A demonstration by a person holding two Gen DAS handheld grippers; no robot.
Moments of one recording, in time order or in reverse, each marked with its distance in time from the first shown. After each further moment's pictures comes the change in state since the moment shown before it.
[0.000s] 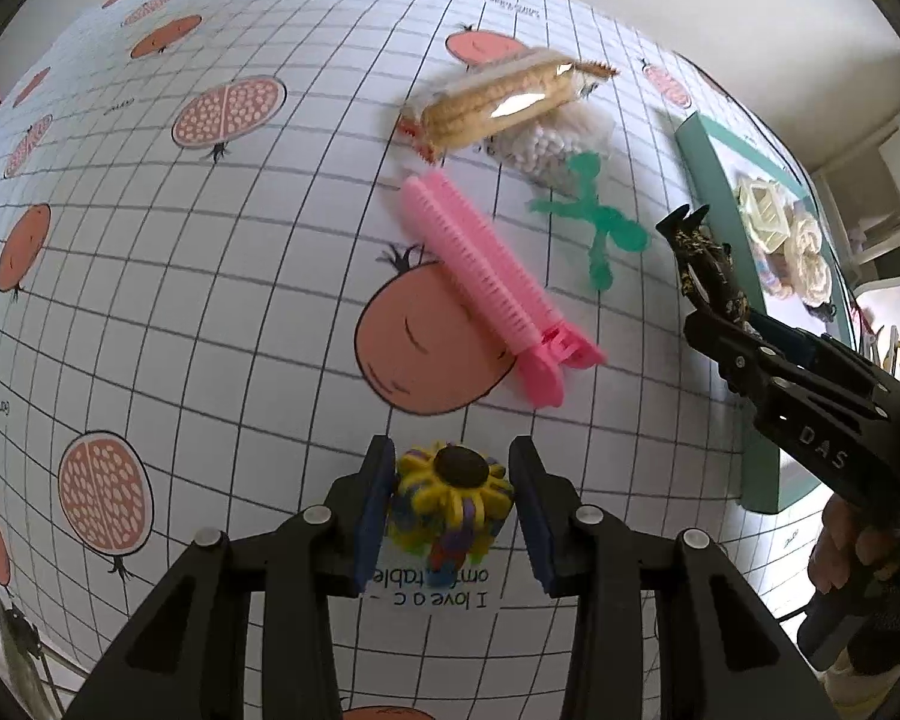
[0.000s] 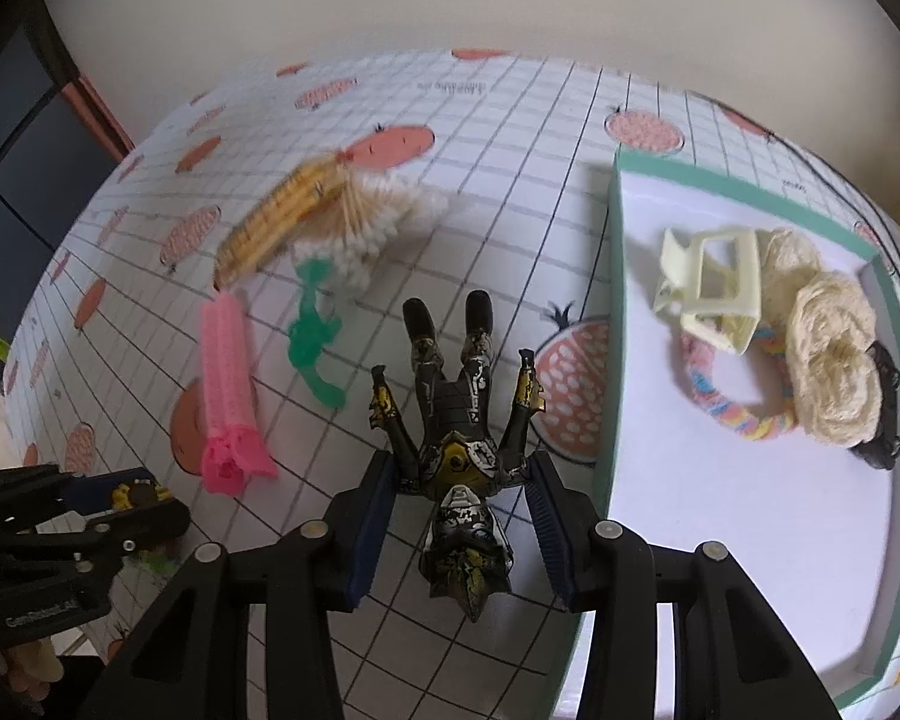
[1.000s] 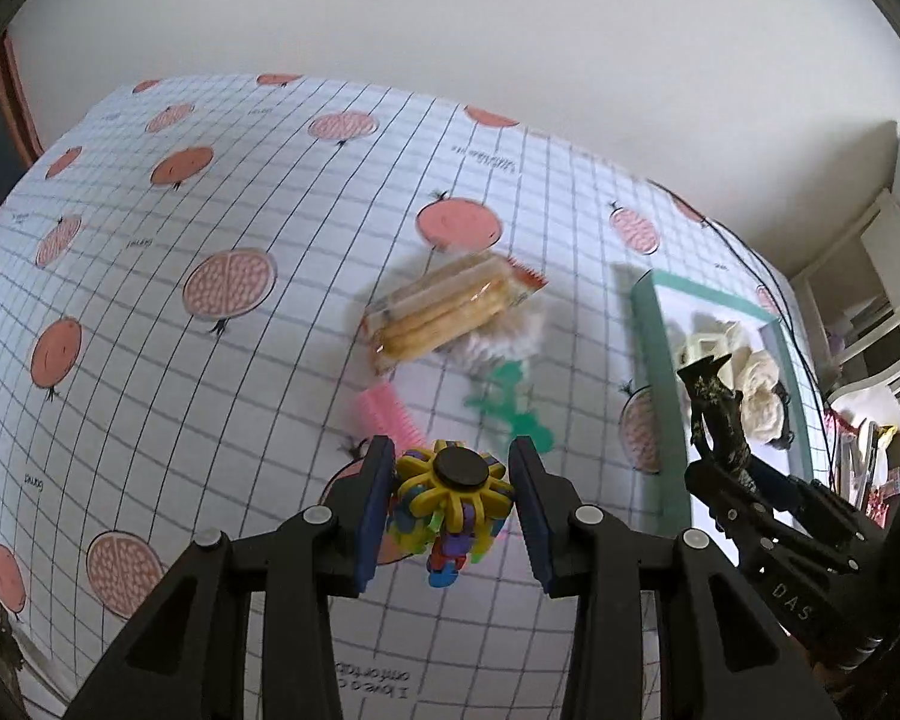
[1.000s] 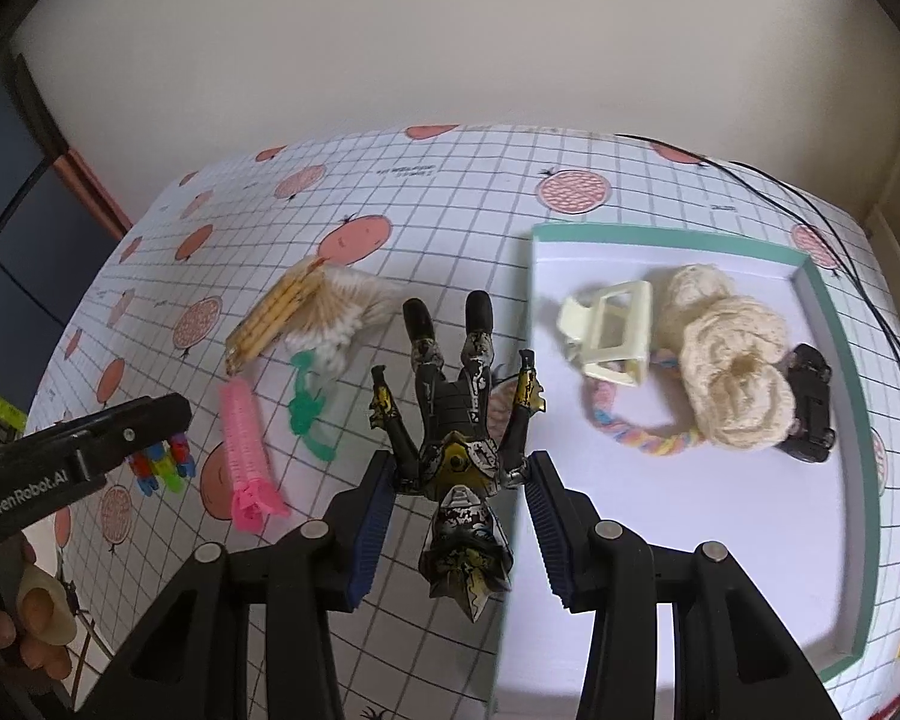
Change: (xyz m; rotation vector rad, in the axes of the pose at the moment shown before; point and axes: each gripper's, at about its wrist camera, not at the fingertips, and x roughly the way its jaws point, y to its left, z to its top) left arm -0.052 -0.034 0.038 -0.046 -0.263 0.010; right arm -0.048 -0.035 0.007 0.121 -0.103 0.001
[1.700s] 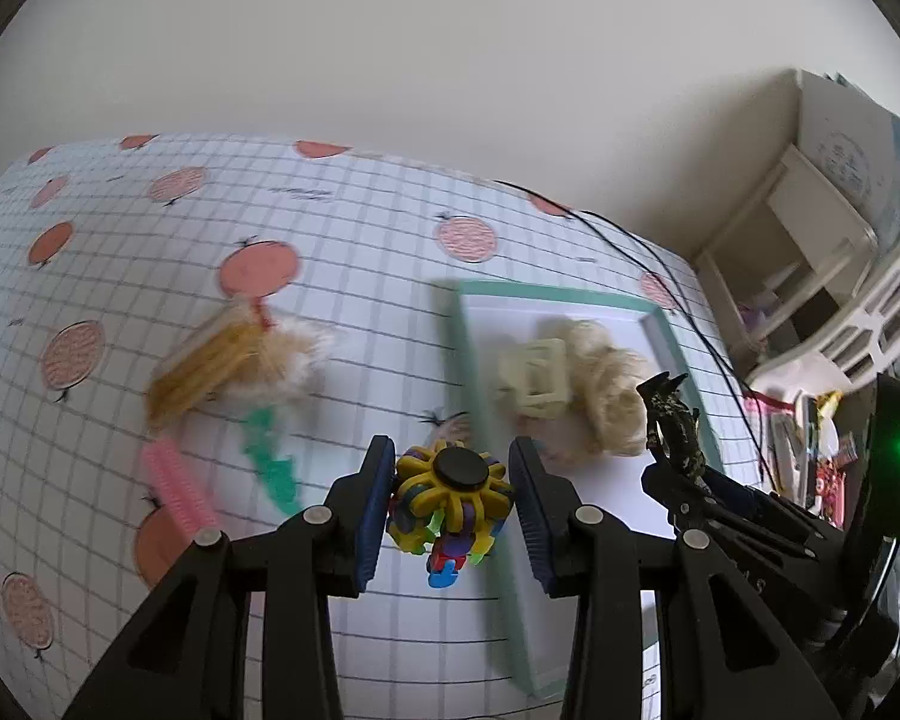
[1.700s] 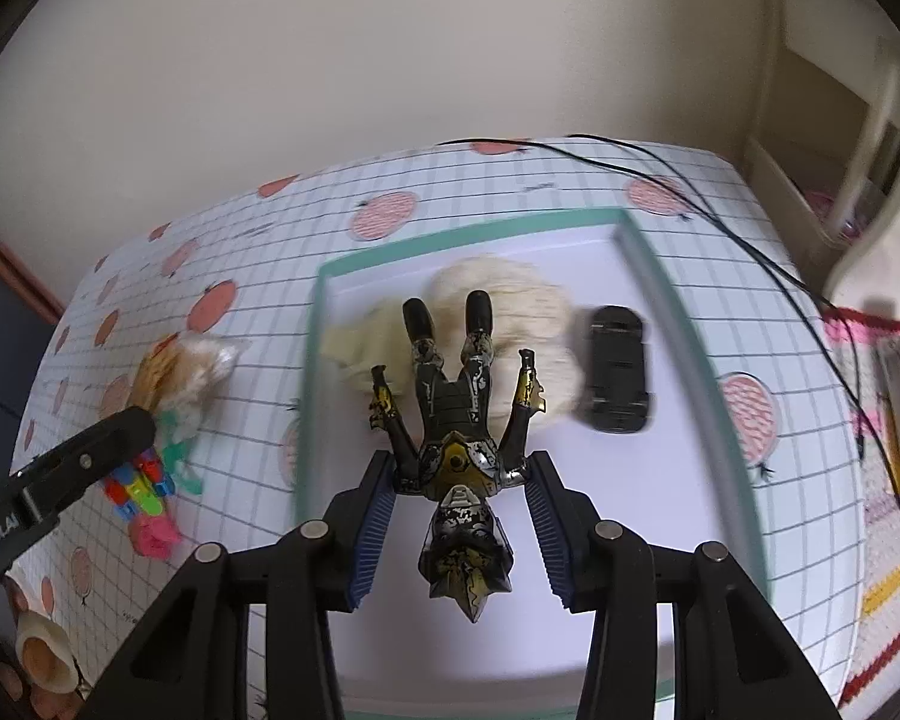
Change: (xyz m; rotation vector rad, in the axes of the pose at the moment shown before) left arm 0.007 -0.109 0.001 0.135 -0.058 -0.168; right arm -0.032 -0.107 -0.008 0.206 -0.039 -0.123
